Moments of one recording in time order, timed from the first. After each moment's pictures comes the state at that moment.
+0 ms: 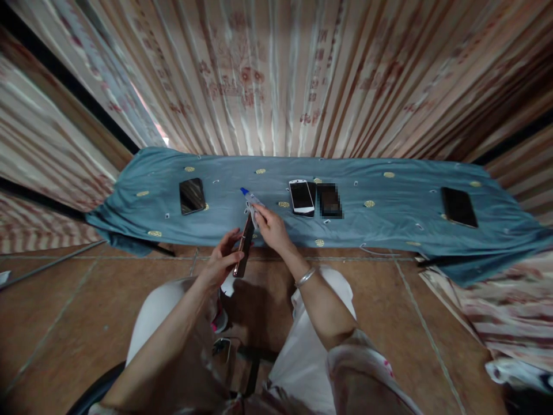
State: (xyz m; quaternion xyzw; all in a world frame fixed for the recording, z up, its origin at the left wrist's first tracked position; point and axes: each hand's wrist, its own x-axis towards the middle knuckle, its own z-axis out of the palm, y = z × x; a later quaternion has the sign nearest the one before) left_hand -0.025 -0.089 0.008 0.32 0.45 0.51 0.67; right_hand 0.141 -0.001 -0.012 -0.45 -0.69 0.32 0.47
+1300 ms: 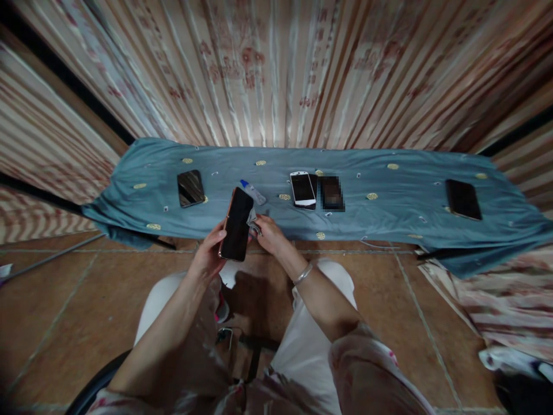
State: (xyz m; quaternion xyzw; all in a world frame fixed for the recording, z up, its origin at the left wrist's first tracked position) left_hand -0.028 -0.083 0.033 0.27 0.37 0.56 0.70; right_hand 0.111 -0.018 -0.017 -0.37 -0.27 0.75 0.47
